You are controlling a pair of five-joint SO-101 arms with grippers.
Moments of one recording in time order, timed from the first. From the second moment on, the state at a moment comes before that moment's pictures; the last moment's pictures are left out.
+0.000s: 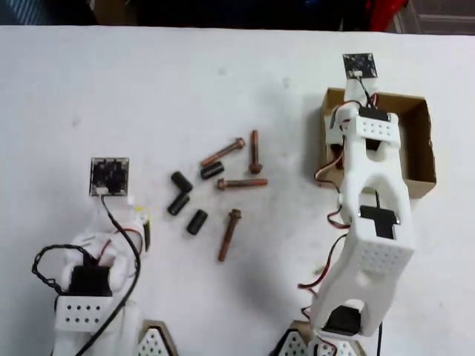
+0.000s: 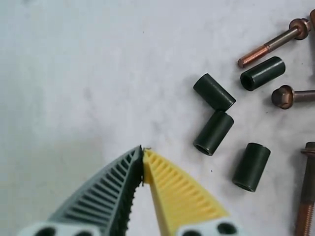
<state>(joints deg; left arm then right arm) -5.8 -79.5 83.5 53.5 2.9 7.5 26.9 -6.5 47.8 14.7</state>
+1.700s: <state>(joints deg) -5.8 -103.7 84.9 68.8 0.0 -20.9 -31.1 12.8 78.8 14.6</state>
